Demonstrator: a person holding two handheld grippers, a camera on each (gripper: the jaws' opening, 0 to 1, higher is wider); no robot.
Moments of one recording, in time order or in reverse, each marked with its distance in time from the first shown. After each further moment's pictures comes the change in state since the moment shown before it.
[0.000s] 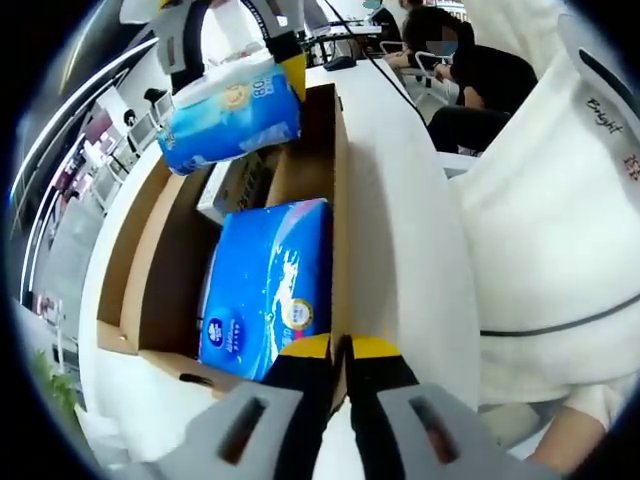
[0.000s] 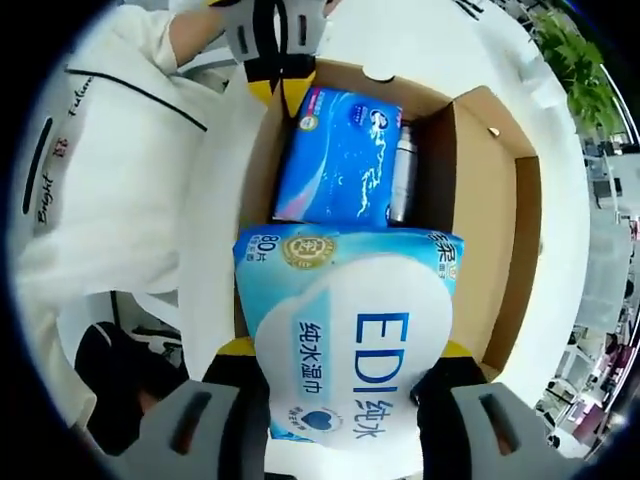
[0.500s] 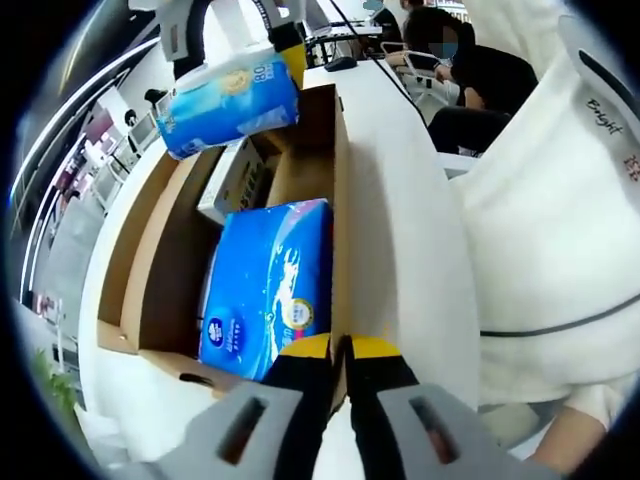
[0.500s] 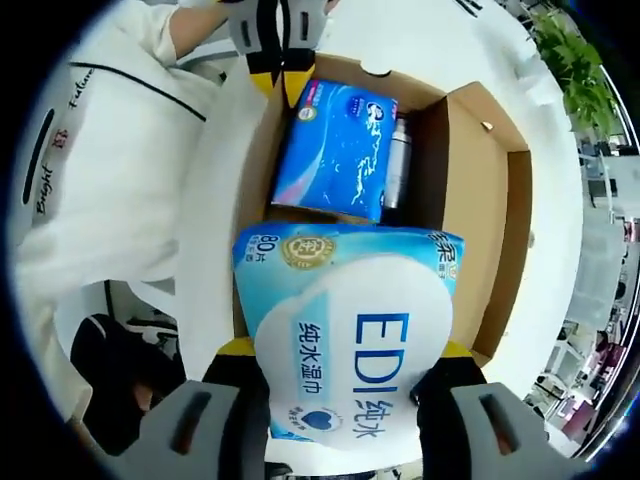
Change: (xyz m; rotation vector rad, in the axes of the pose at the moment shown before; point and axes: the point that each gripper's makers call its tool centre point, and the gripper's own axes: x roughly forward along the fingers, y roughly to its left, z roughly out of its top) left arm 0.000 0.000 0.000 -0.003 -0.004 0.001; right arm -0.010 -0.005 -0.017 -0.026 0.044 -0.065
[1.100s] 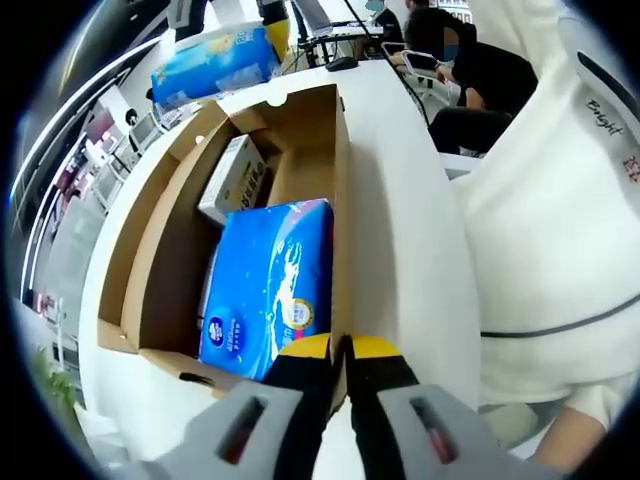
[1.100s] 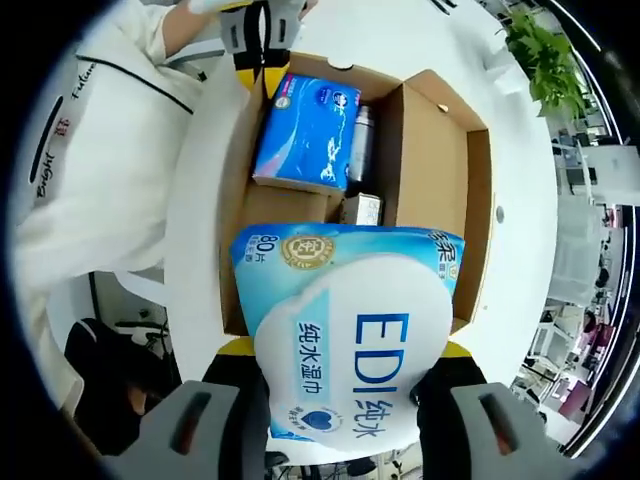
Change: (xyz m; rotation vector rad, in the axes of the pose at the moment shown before) left arm 0.000 0.000 0.000 -0.002 -0.001 0.005; right arm -0.024 -0.012 -0.036 0.044 0.020 -0.062
